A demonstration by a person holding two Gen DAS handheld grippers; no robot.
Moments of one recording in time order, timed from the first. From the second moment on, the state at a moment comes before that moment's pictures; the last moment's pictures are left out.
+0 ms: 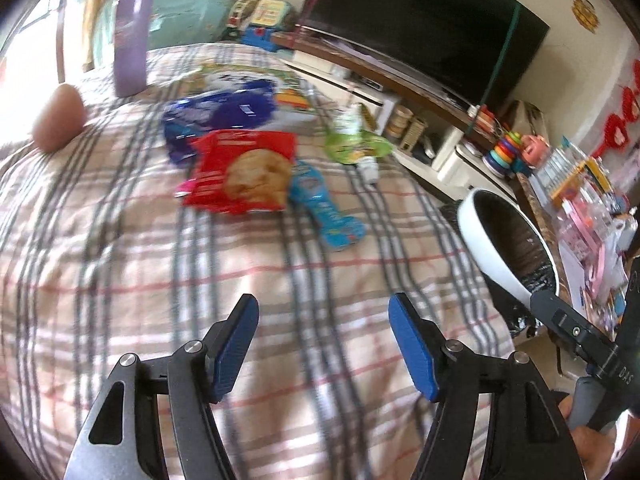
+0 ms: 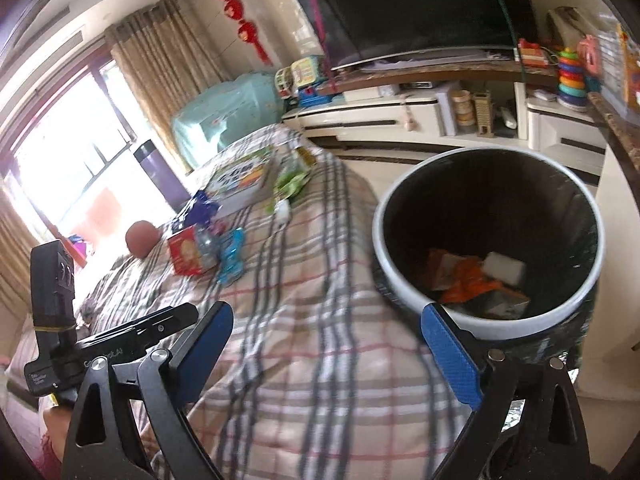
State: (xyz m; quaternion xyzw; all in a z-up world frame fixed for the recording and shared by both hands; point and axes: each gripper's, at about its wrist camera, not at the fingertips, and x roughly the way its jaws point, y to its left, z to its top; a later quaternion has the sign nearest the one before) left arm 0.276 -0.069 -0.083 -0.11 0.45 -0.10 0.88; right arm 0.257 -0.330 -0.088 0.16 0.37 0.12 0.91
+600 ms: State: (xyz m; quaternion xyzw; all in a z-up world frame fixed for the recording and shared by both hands) left arm 0.277 -0.024 -0.079 -0.12 0.45 -0.07 0.88; right arm 0.270 -0.266 -0.087 0.11 0.37 0.16 0.91
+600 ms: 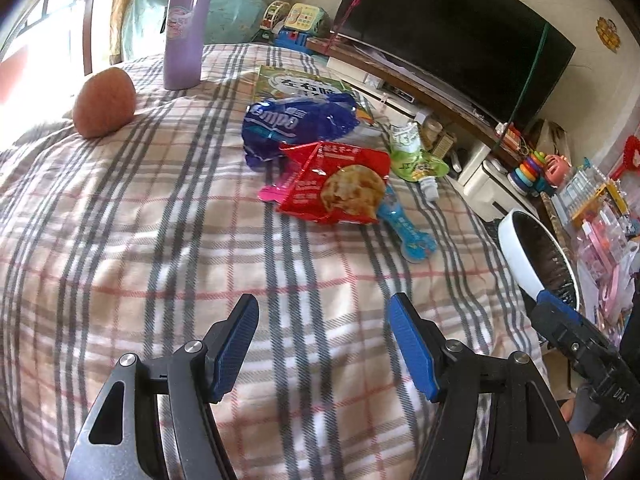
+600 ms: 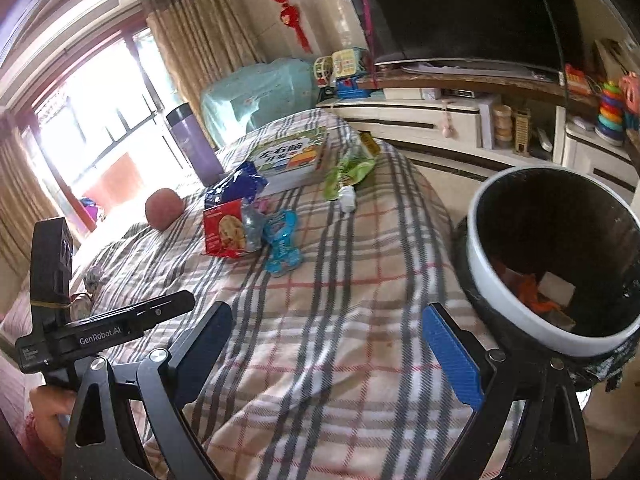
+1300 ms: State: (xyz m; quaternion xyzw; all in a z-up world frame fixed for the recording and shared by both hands) left arm 0.345 -0.001 -0.084 -0.07 0.44 -0.07 0.89; right arm 0.319 -0.214 -0.105 0.02 0.39 0.21 0.90
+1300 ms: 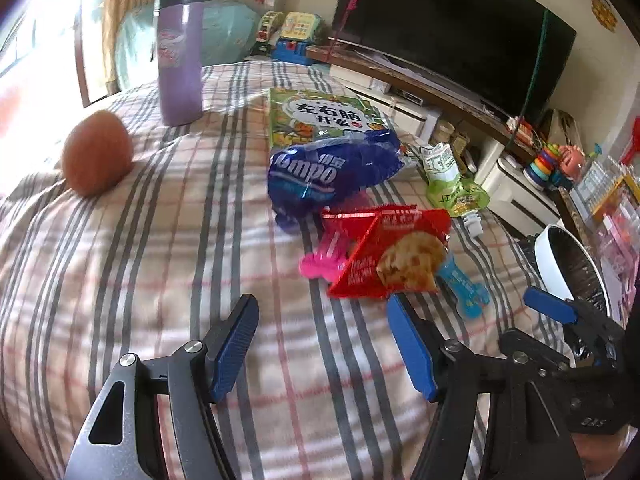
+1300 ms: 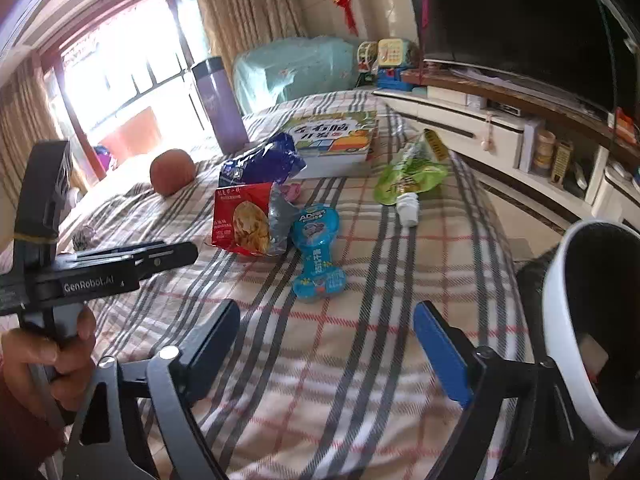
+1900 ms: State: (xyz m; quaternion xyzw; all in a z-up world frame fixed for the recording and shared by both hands) left arm 0.391 -0.021 -0.106 -0.03 0.44 -0.15 0.88; right arm 0.366 -0.187 -0.131 -0.04 0.43 0.22 0.87
